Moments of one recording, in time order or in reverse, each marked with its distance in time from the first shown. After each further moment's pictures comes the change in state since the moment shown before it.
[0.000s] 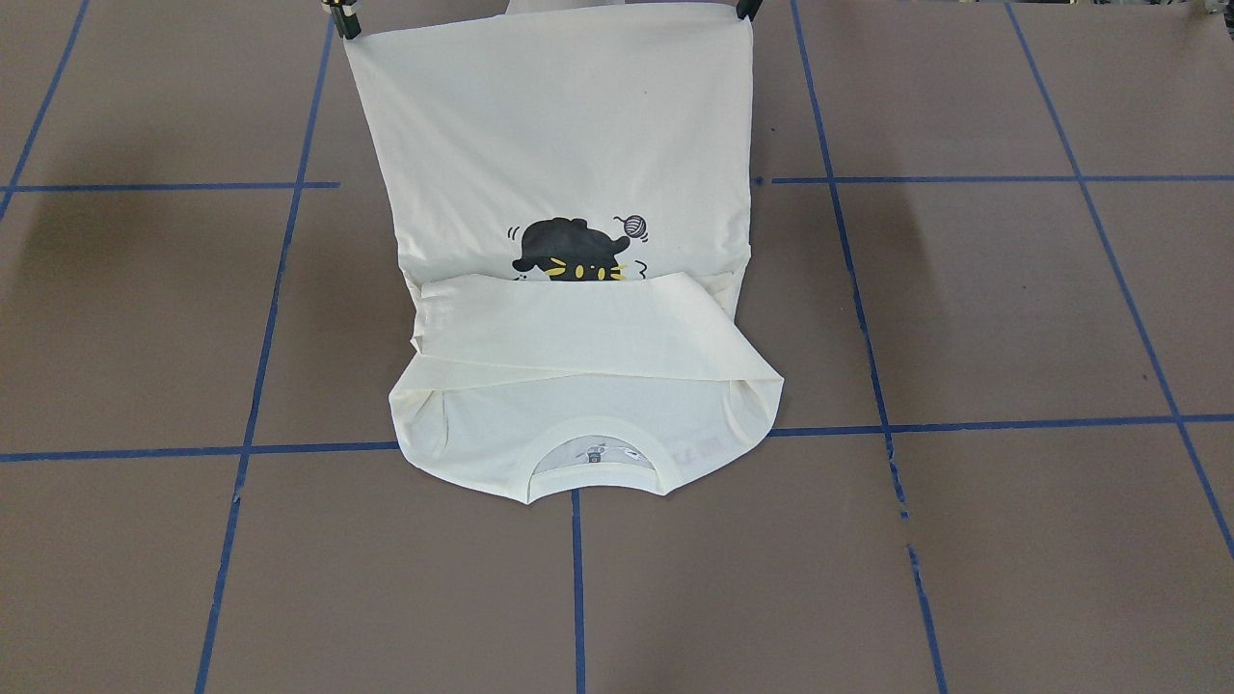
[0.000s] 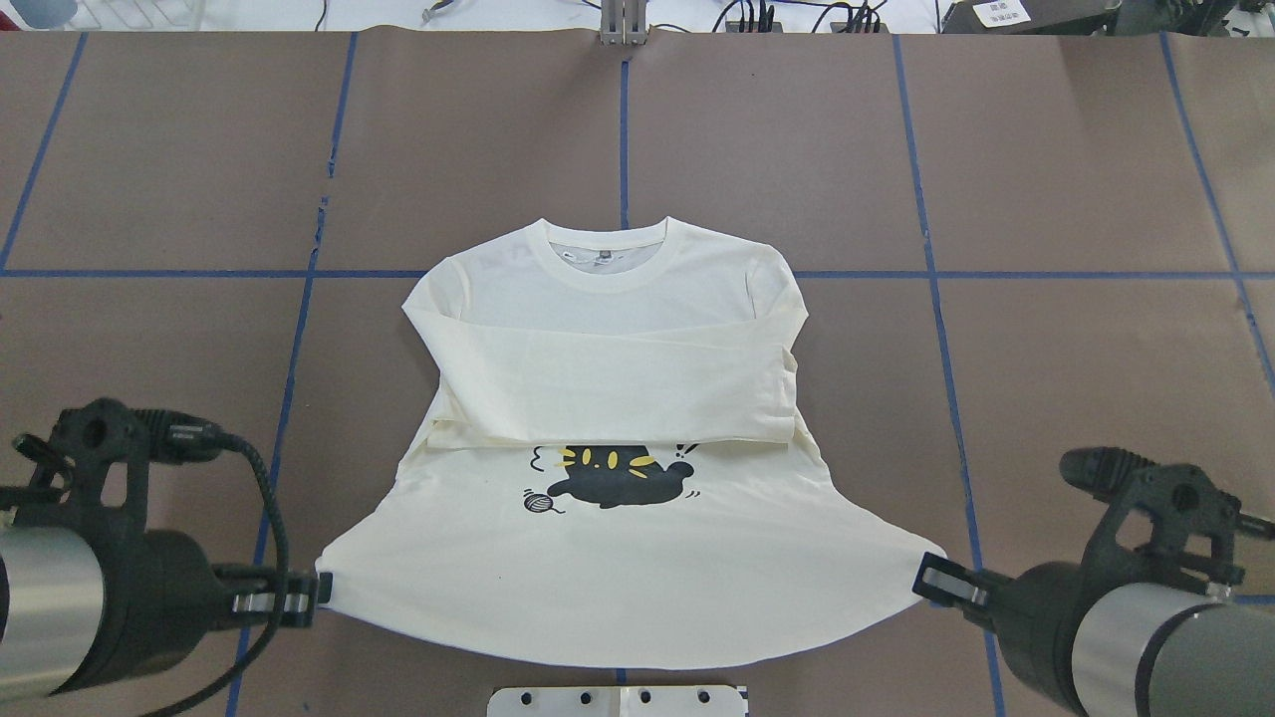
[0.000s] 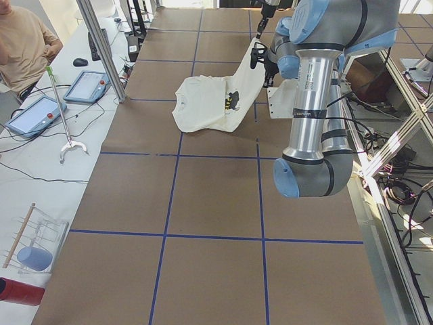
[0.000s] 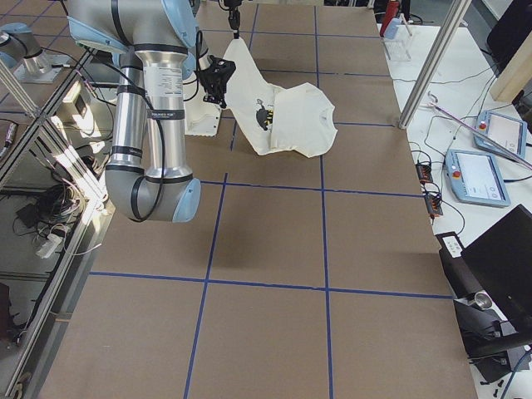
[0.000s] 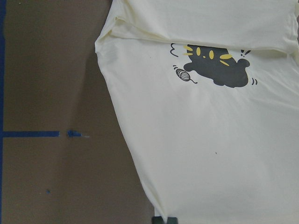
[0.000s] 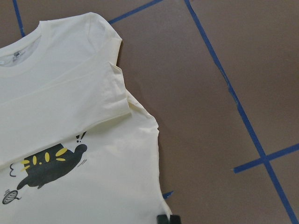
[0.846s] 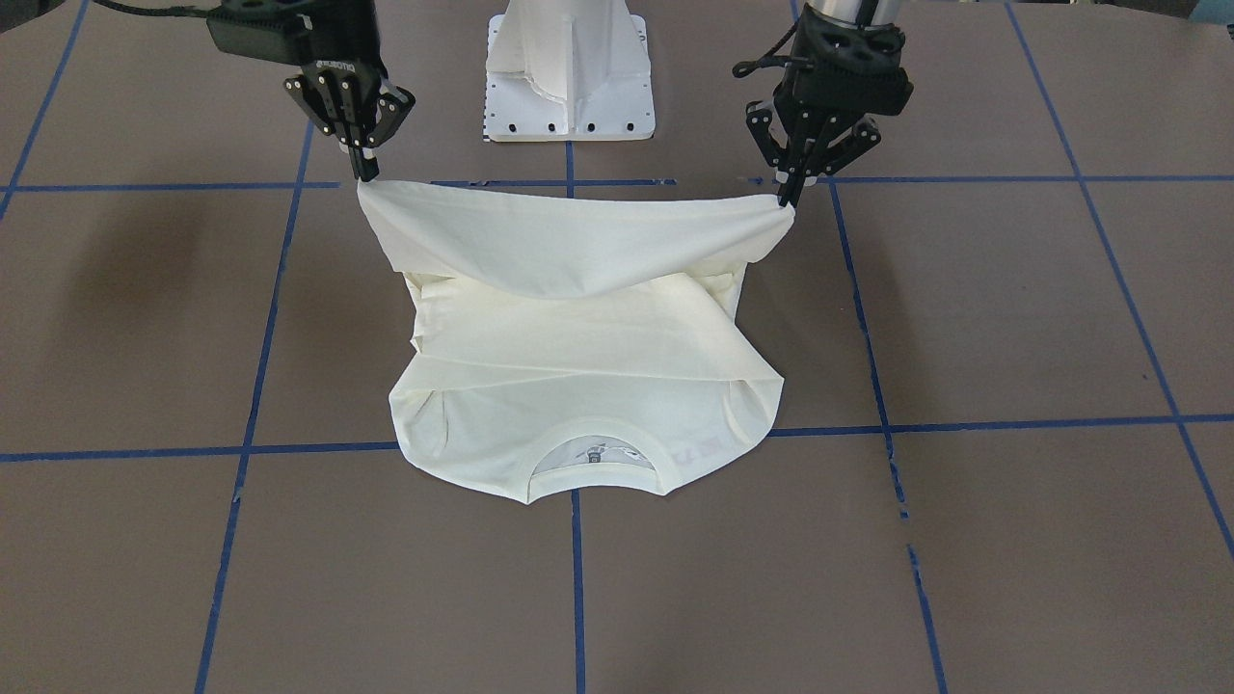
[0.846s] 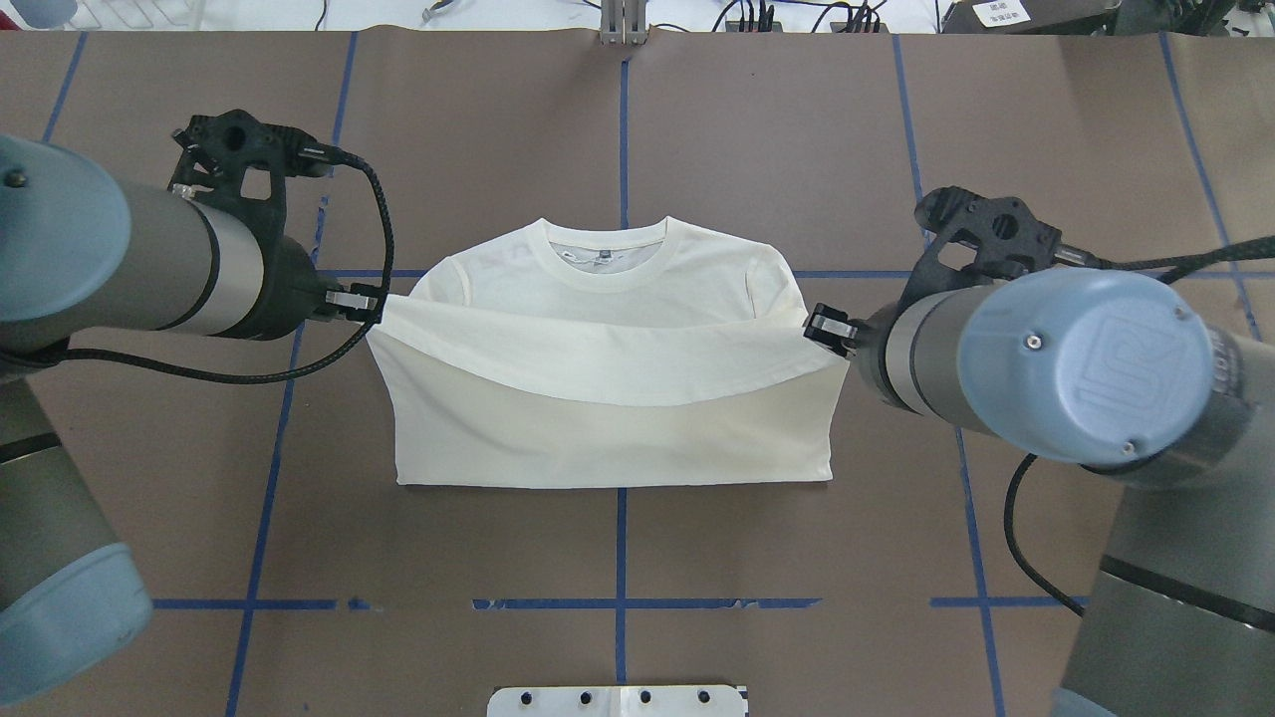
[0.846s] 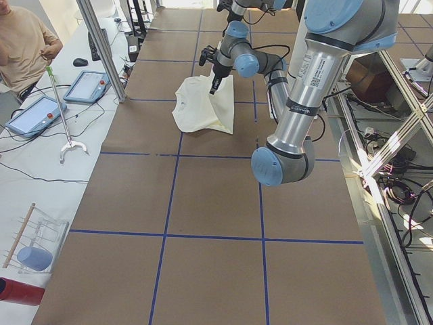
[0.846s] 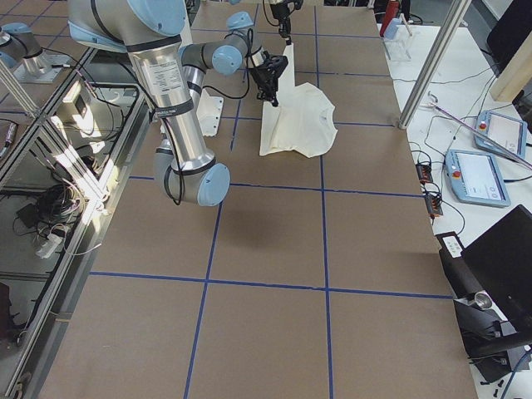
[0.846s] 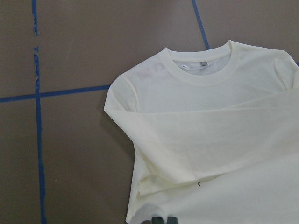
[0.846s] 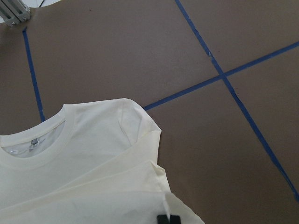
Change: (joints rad) left arm -0.369 -0.247 0.441 -0.044 -0.066 0.343; right arm 0.400 0.304 -0.446 0.087 0.146 -0.263
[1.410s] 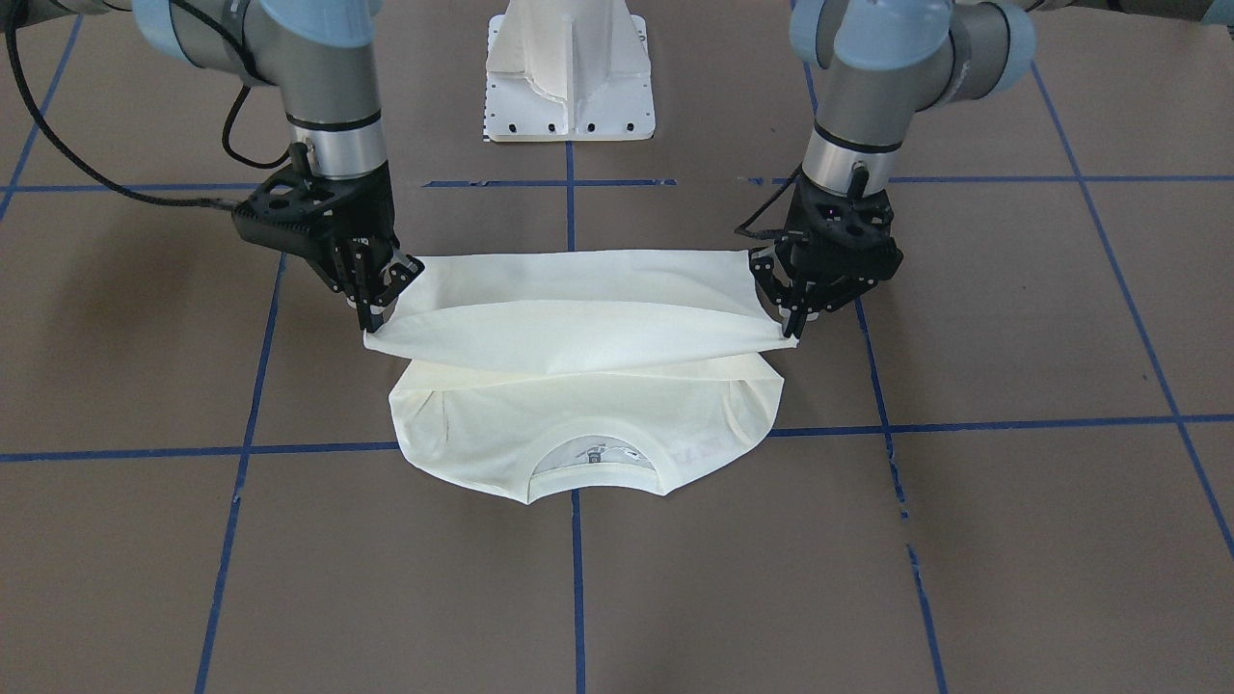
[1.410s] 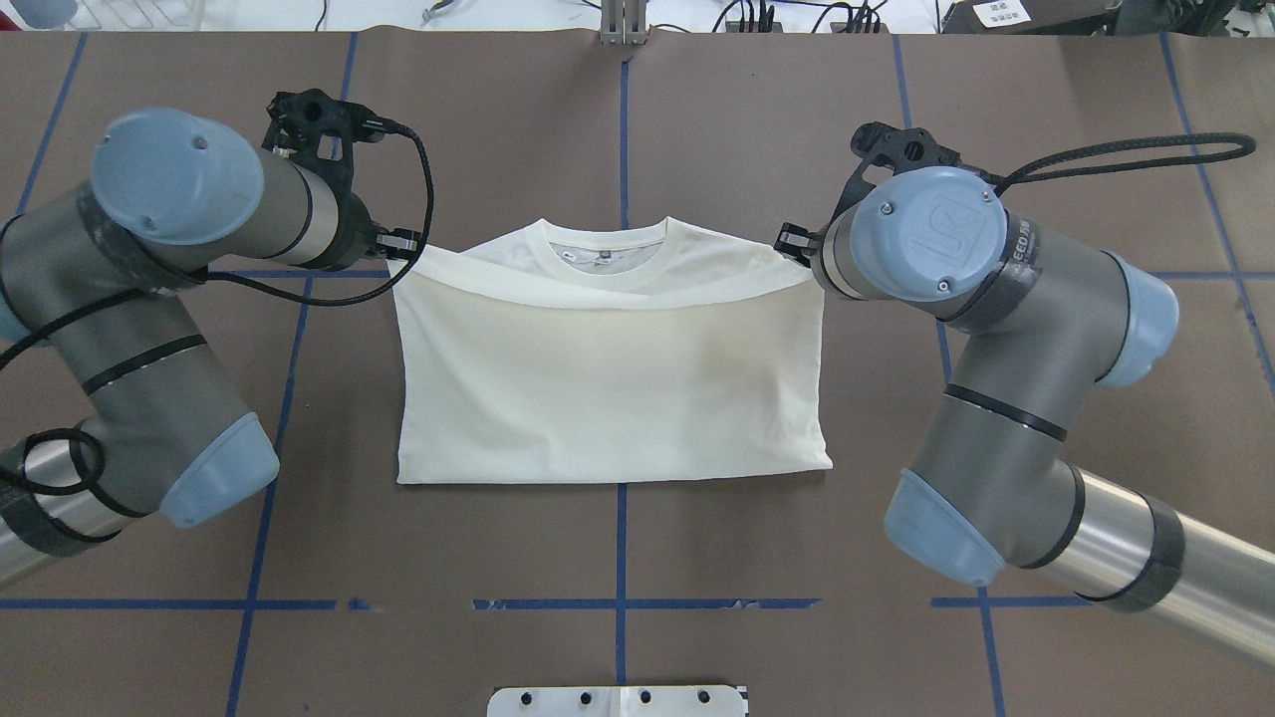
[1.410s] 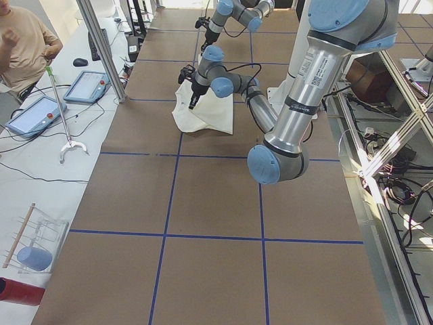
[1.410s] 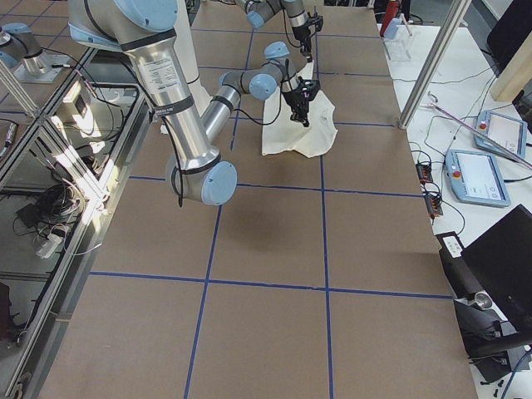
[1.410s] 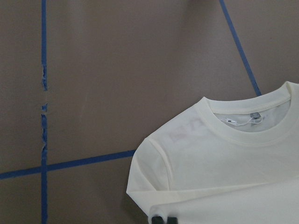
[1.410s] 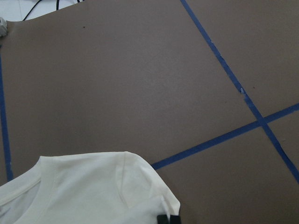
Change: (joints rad) left arm -0.058 -0.030 0.357 -0.323 0.008 0.054; right arm 0.123 0.030 -0.384 0.325 0.036 -0.101
